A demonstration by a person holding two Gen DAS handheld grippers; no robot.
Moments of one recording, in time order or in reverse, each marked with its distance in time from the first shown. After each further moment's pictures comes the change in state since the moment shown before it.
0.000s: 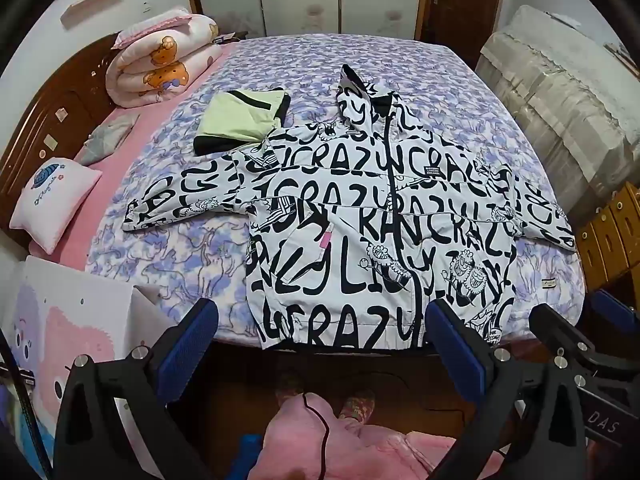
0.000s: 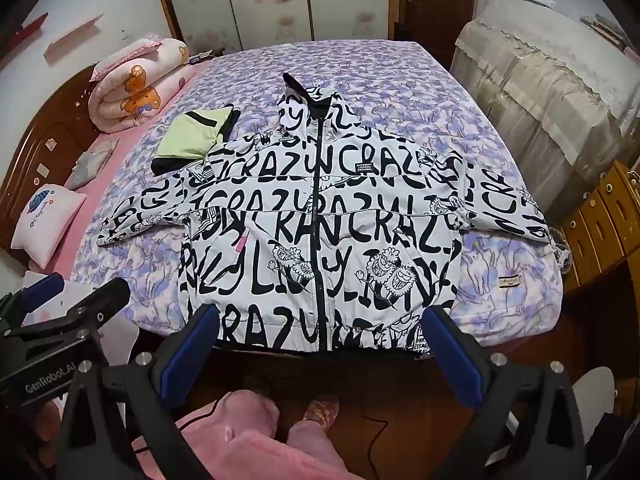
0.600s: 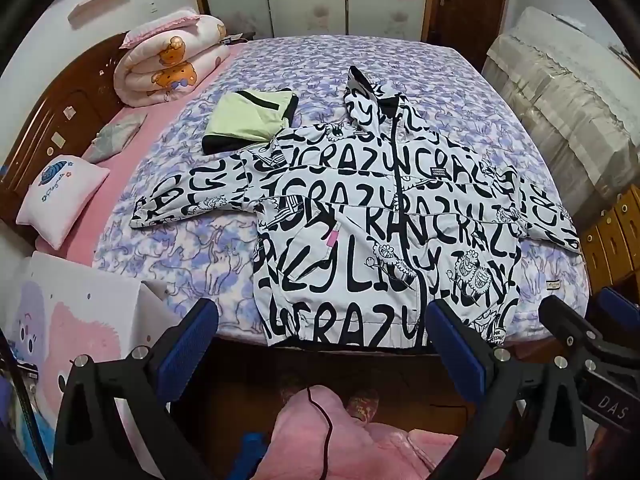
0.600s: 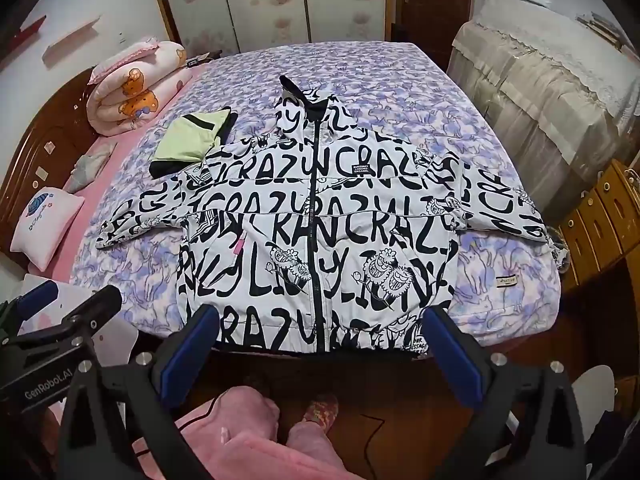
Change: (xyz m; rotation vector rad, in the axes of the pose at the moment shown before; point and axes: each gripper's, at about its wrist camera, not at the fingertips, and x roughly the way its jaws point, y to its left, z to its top) left arm -0.004 0.013 -0.001 -0.001 0.003 0.022; right arm -0.004 -0.004 0.000 0.006 -0.009 -0.013
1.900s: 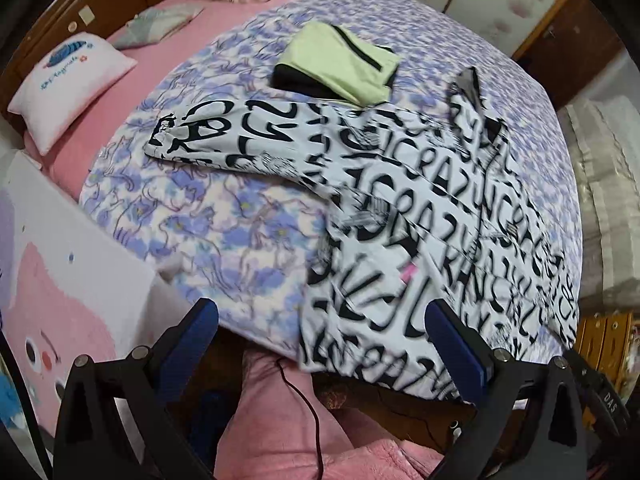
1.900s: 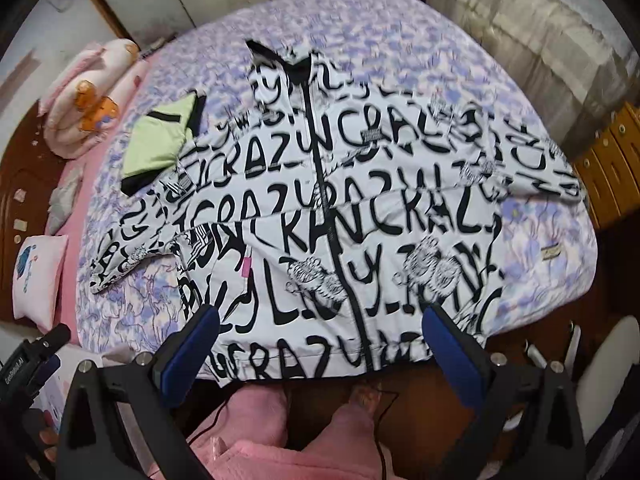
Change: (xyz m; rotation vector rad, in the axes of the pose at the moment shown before) left arm 0.137 0.195 0.085 -0.384 0.225 -0.047; right arm 0.125 0.039 0.088 0.217 0.249 -0.004
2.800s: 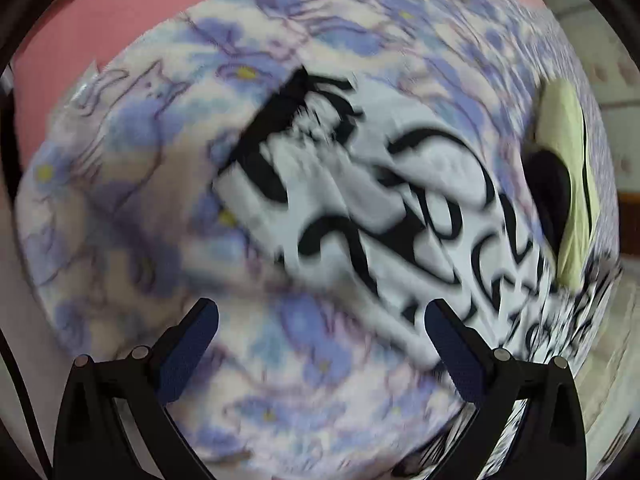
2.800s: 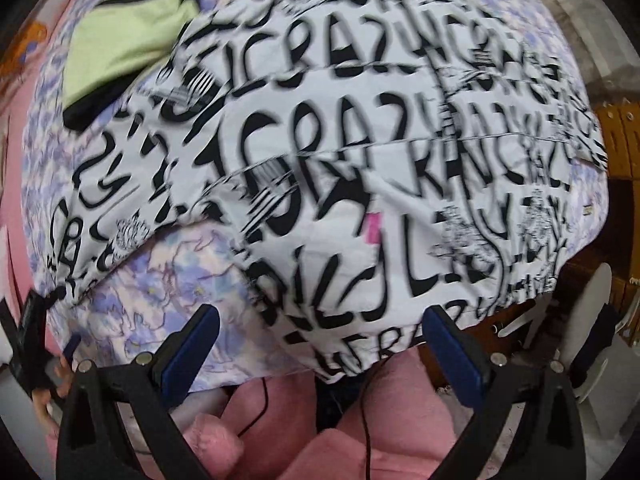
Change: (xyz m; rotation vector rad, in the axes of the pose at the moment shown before) left arm 0.271 0.305 0.185 -0.569 0.214 -0.054; right arm 0.174 0.243 0.049 0.014 0.435 -0.217
